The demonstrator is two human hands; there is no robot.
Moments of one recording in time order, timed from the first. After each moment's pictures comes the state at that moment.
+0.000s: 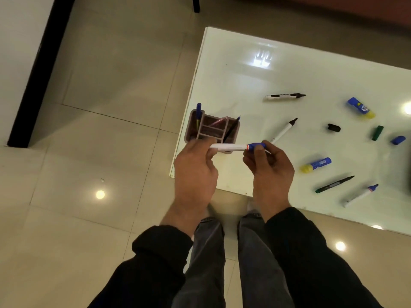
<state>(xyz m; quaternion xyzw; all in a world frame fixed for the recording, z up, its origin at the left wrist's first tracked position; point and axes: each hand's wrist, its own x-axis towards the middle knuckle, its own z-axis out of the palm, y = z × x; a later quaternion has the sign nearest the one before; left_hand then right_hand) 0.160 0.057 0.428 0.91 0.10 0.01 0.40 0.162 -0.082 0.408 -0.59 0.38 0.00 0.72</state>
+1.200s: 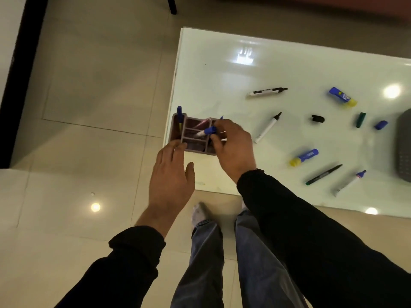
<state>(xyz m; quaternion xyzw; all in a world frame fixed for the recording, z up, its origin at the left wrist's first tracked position) 0.154 0.082 0.380 0.97 0.03 -0.07 0.24 0.215 -0.074 0.368 -0.90 0.06 0.08 0.43</state>
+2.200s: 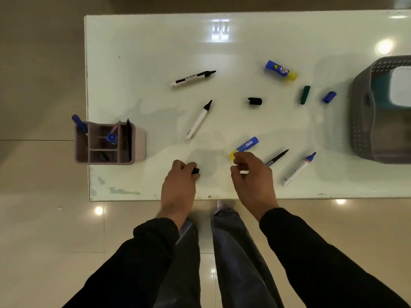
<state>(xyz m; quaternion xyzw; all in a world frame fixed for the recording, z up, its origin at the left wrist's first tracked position) 0.148 -0.115 0.288 0.93 0.05 -0.27 0.25 0.130 -0.296 0.325 -0.84 0.26 0.14 0.46</state>
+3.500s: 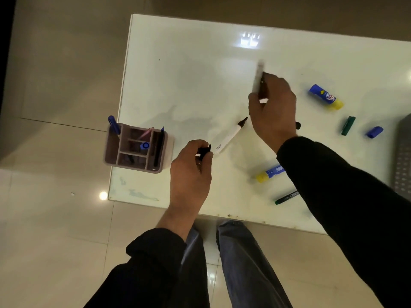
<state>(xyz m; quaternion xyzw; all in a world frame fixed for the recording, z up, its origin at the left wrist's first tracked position) 0.212 -0.103 0.341 0.86 0.17 -0.07 0.47 0.330 -0.278 0.312 -0.91 0.10 0.00 0.41</state>
